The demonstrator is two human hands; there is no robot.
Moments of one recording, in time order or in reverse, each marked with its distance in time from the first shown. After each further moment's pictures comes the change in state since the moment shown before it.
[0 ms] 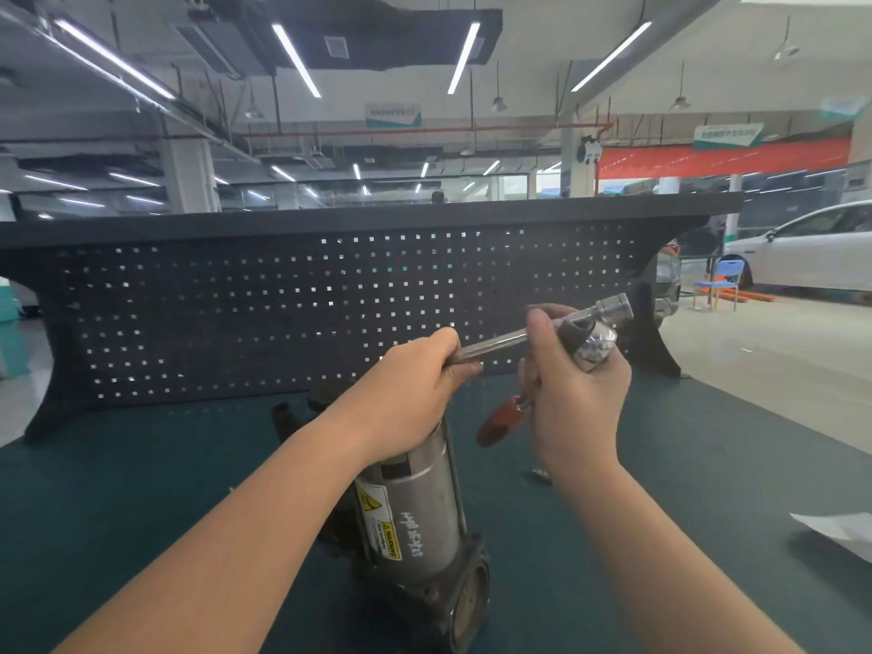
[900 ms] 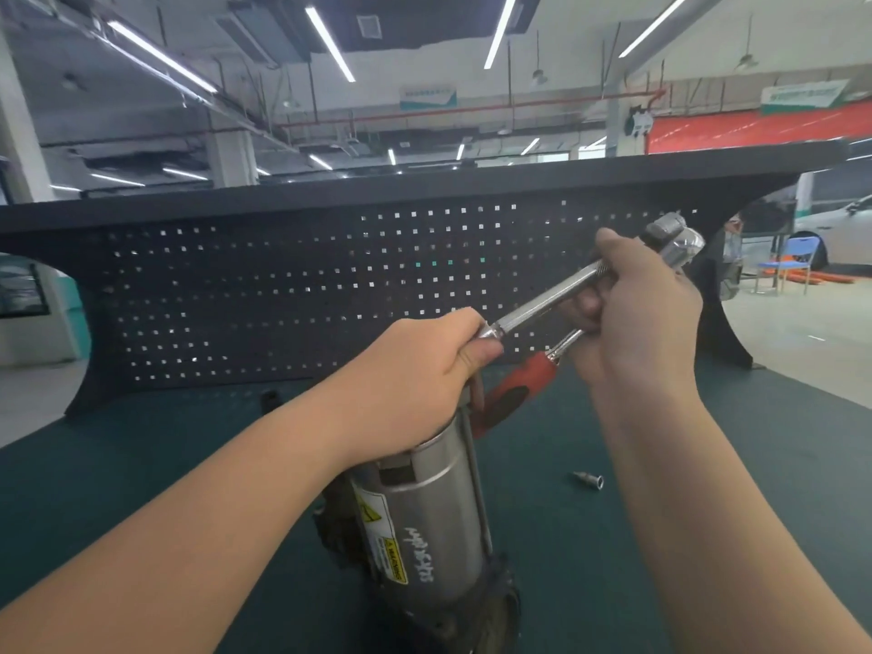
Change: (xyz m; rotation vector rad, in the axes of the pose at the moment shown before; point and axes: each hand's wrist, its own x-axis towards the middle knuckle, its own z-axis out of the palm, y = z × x) left_hand 0.007 -0.007 -0.001 0.067 -0.044 0.004; right_hand 0.059 0.010 0.012 0.288 0.225 0.323
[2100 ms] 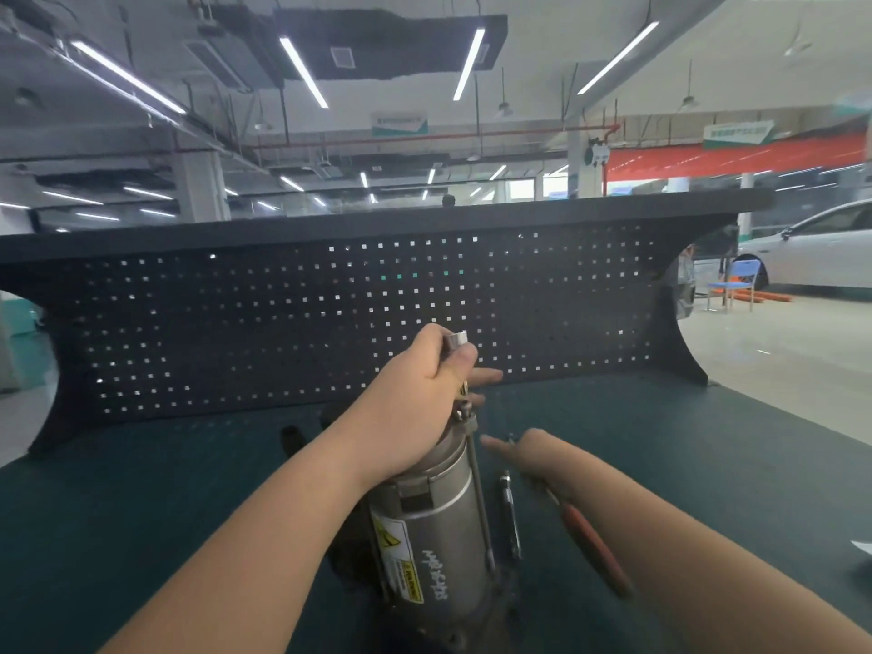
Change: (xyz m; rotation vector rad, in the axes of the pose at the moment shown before) left_hand -0.003 -0.001 -0.002 -0.577 0.022 -0.126; right_hand 0.045 0.117 -0.090 -1.713 -0.525 0.639
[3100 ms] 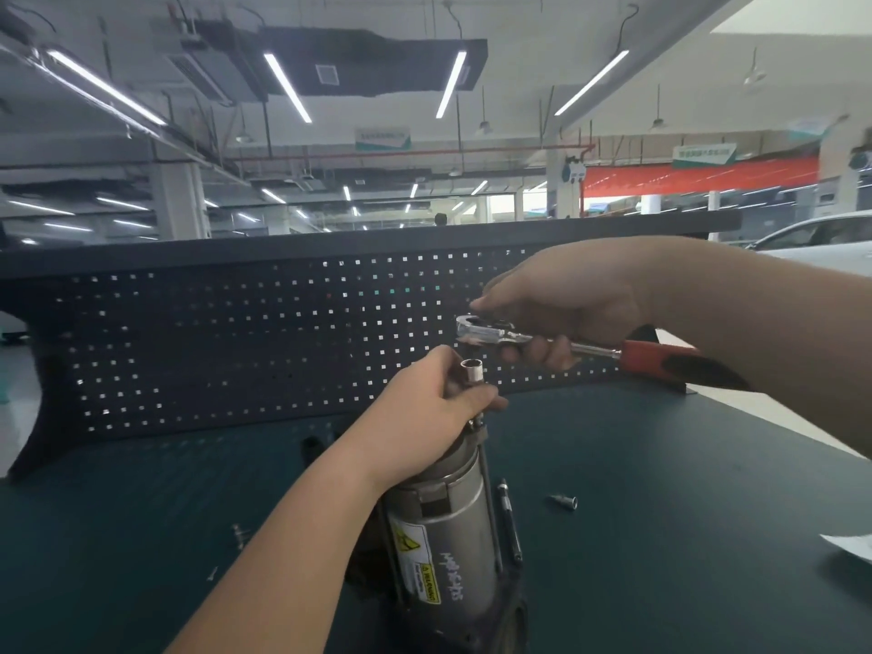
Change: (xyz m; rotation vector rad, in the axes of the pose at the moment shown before) left_hand -0.001 -0.004 -0.010 0.044 -0.044 0.039; right_hand -0.178 -0.123 -0.130 0.239 -0.287 -0.269
